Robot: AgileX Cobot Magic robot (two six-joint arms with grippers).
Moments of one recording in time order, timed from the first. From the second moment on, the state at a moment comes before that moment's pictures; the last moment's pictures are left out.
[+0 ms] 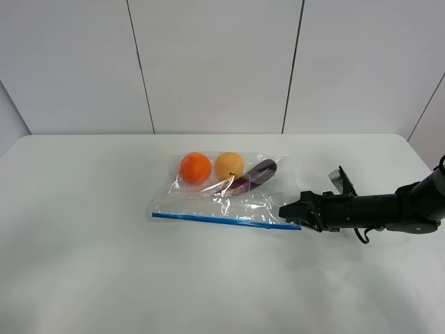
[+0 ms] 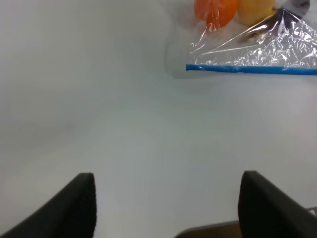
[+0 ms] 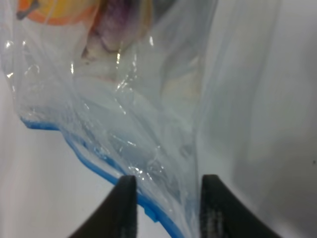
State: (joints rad) left arm -0.05 -0.01 -0.57 -0.15 1.16 0.05; right arm -0.09 2.15 -0.78 1.75 0.92 -1.65
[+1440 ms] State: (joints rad) left arm -0.05 0.41 -0.58 -0.90 0.89 1.57; right arm -0.09 1.97 -0.78 1.57 0.97 -1.48
